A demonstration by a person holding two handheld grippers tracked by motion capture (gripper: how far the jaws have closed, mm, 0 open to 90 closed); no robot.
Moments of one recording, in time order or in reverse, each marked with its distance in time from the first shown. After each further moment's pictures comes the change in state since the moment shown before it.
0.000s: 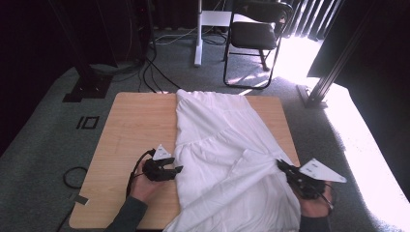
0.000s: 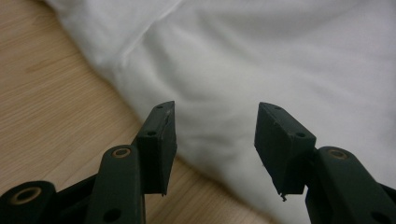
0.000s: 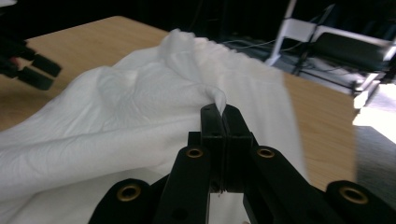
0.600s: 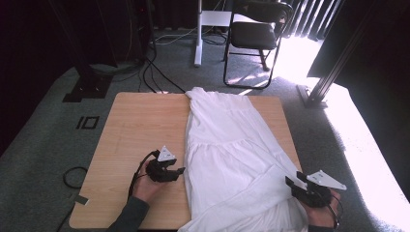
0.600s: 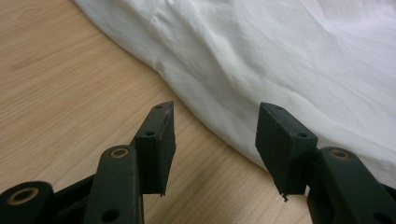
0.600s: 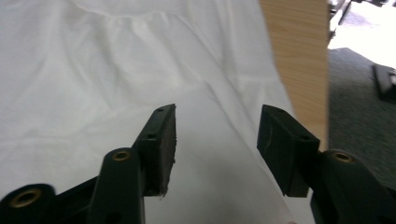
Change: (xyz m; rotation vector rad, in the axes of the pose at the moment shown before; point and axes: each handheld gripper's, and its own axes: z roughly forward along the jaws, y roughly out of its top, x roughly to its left) left arm -0.006 0.000 0.011 0.032 0.006 0.027; right arm -0.032 -0.076 0.013 0.200 -0.129 0.143
